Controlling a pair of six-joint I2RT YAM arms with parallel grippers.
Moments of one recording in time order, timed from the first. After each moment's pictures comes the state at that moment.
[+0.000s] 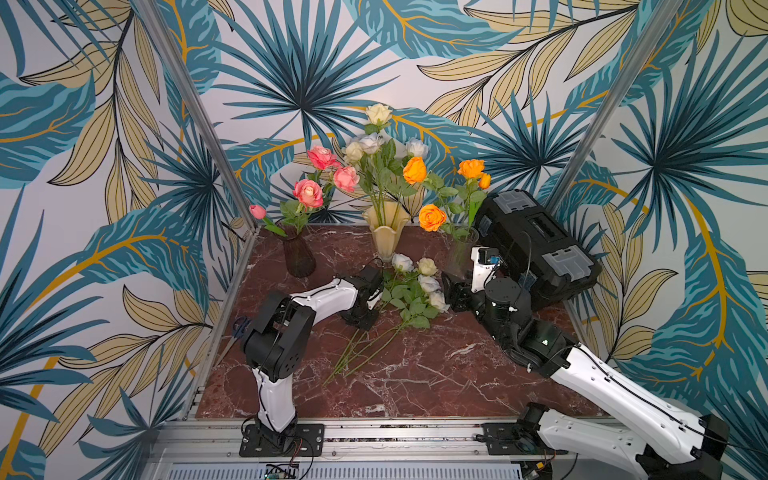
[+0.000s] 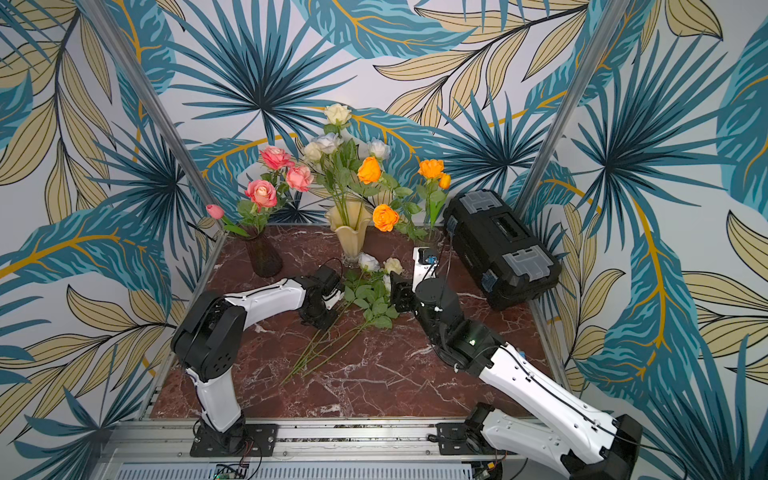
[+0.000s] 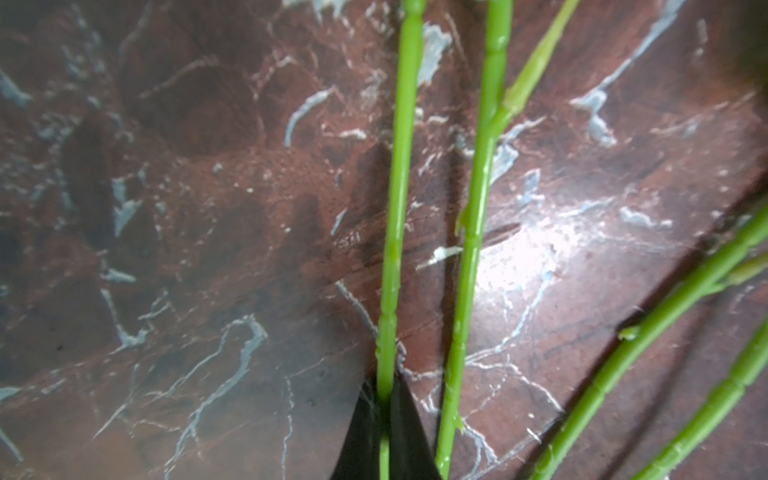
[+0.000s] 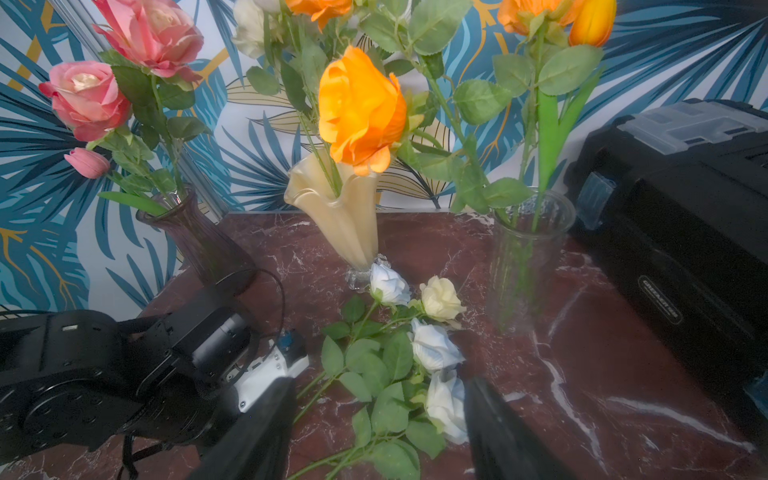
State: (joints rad) left arm -0.53 1.88 1.22 -0.76 -0.02 -0.02; right arm 0.77 0.98 0.96 -0.28 0.49 0.36
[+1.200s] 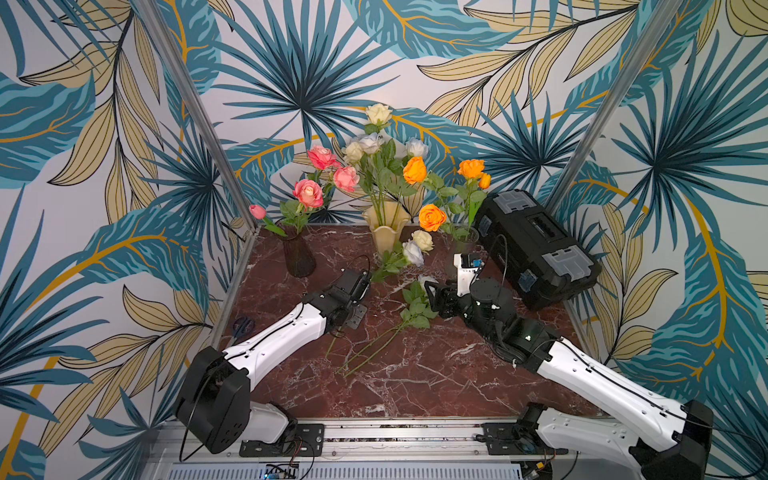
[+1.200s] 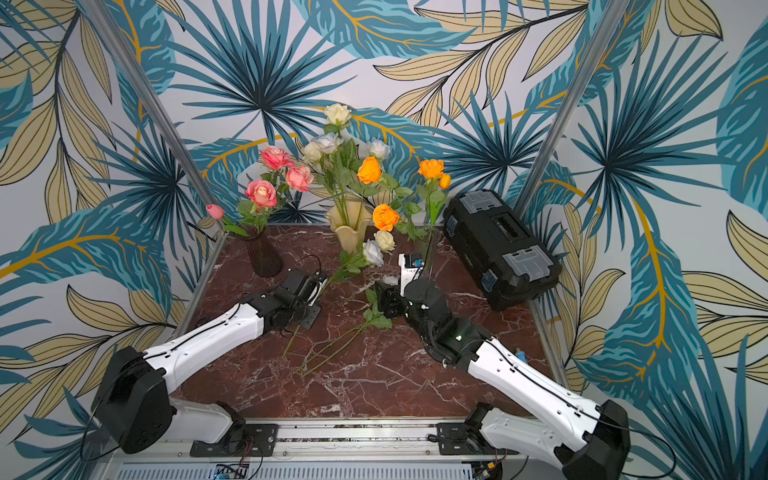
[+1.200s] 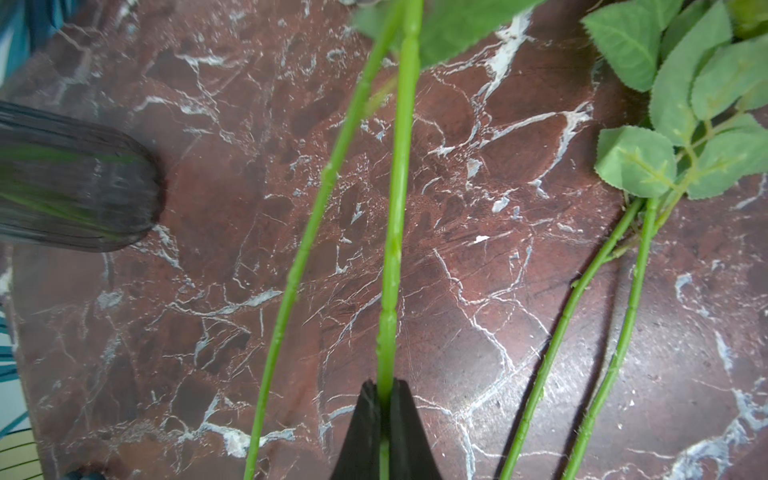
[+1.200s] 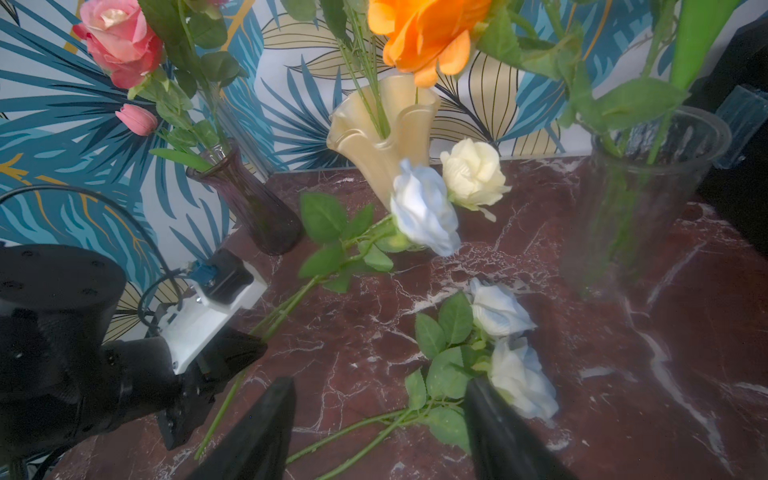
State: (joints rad) left arm -0.59 1.38 0.98 -0.61 -0.25 -0.01; right arm 0.77 1.05 0.92 -0.22 0.31 0.46
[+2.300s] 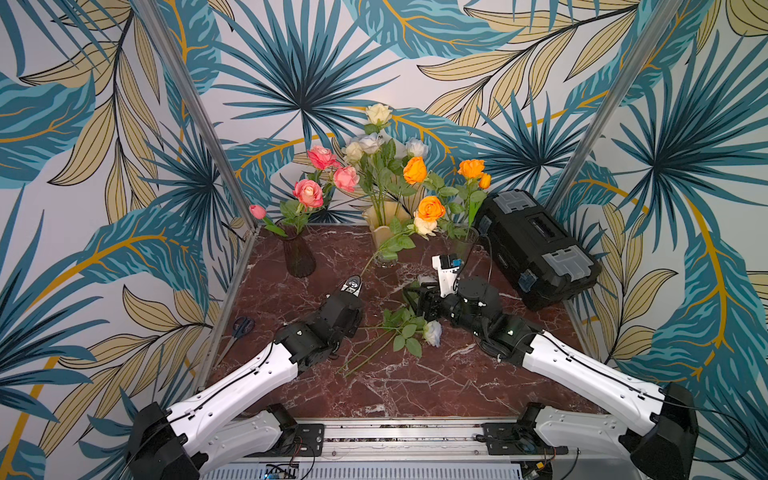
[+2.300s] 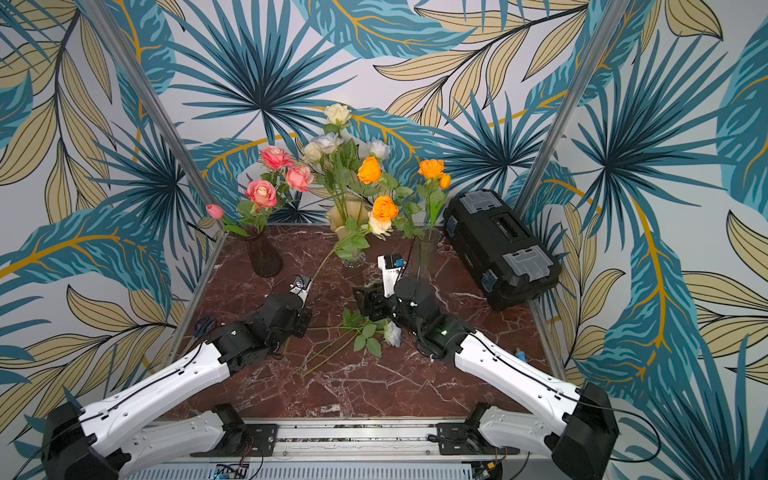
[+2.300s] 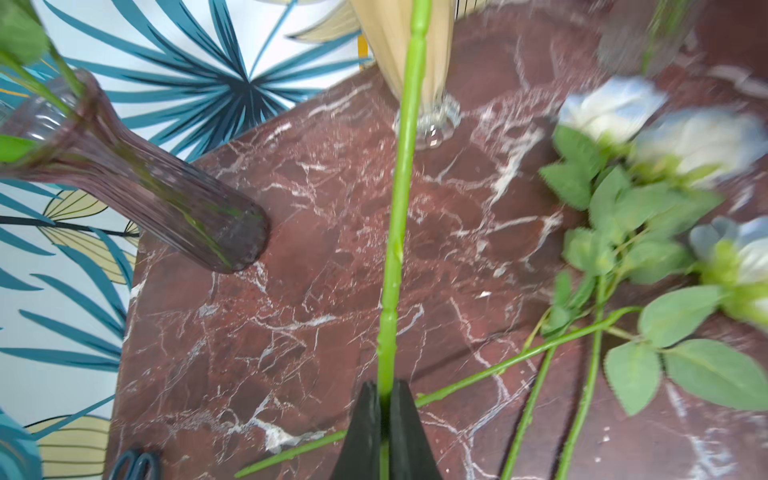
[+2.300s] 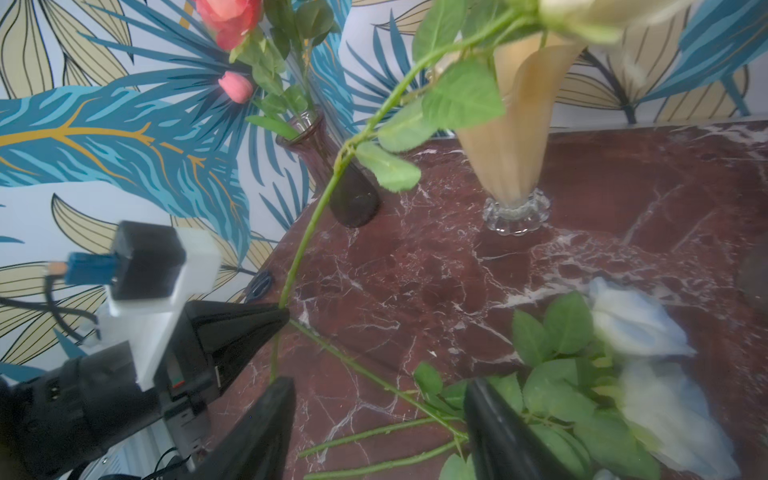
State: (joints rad) left arm -0.74 1.03 0.82 -0.48 -0.48 -0.11; right arm 0.79 1.17 0.92 -0.07 0.04 0.50
